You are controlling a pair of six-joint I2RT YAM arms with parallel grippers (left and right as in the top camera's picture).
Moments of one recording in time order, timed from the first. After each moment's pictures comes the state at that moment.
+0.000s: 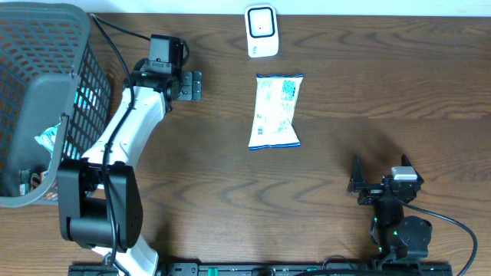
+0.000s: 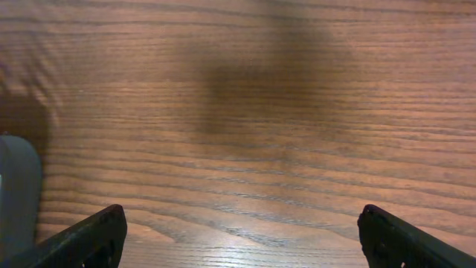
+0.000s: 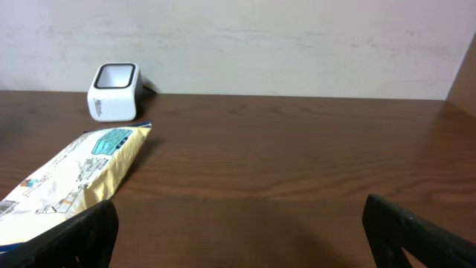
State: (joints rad) left arm -0.13 1.82 1.35 -0.53 -0.13 -0.07; right arm 0.00 0.01 0.01 -0.07 -0.01 -0.01
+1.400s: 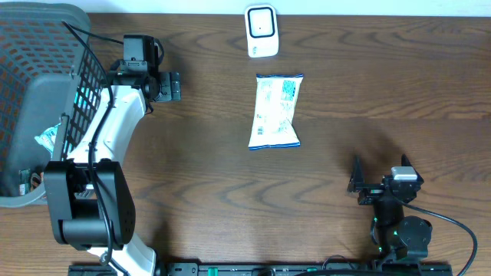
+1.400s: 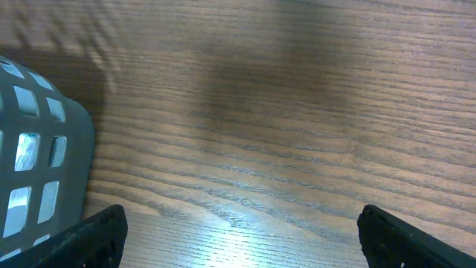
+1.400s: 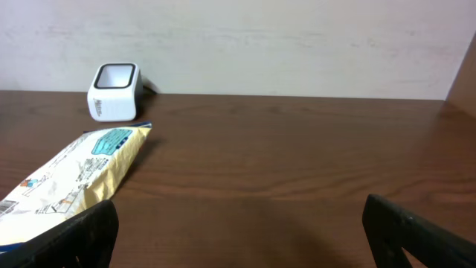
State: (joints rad) left arm -0.02 1.82 1.35 -0.58 -0.12 -0.07; right arm 0.00 0.01 0.01 -0.07 -0.01 -0.01
